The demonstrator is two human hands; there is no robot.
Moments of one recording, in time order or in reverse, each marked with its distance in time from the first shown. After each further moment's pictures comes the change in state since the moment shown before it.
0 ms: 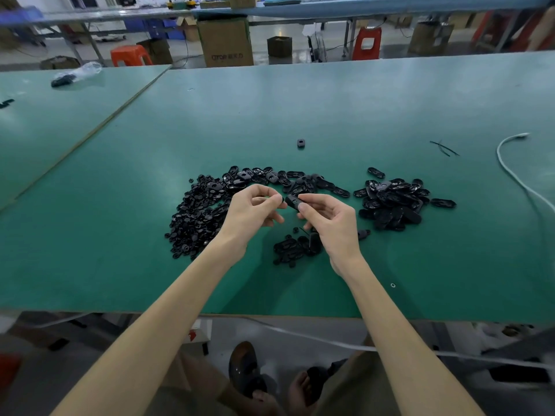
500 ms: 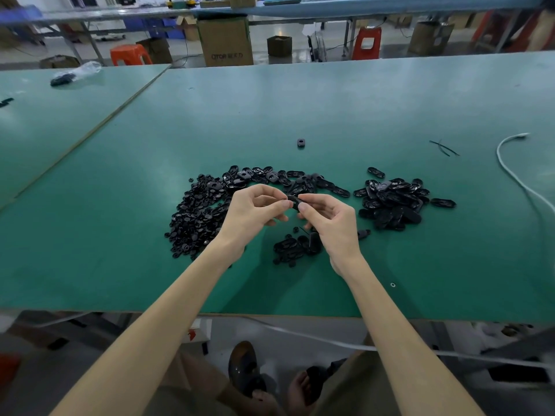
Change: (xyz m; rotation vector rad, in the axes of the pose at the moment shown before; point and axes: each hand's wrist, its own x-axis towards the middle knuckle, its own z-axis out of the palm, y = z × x) left_hand -0.003 0.001 -0.001 0.055 -0.050 0.074; right_hand 0.000 -0.001 0.000 -0.003 0.007 0.013
